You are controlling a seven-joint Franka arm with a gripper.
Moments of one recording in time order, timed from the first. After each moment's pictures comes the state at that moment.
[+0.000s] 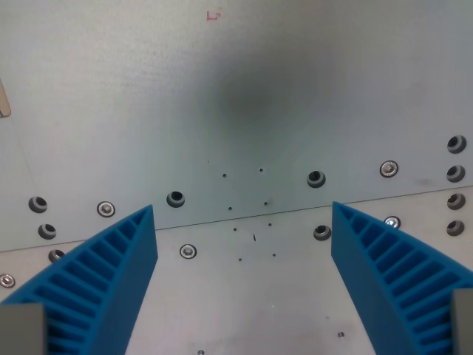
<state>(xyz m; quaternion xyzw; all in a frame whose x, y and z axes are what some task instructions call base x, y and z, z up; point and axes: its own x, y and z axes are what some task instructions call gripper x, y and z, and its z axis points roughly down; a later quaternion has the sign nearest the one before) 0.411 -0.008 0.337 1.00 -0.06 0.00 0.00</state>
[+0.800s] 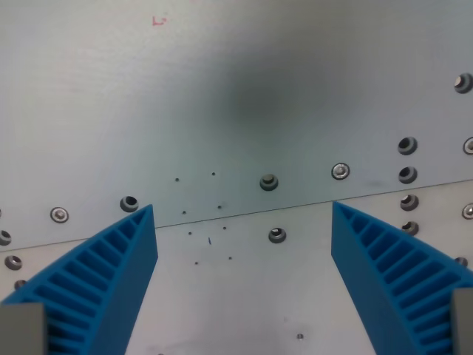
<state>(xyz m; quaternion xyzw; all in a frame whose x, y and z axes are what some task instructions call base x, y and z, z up) 0.407 -0.058 0.337 1.00 -0.06 0.00 0.00</state>
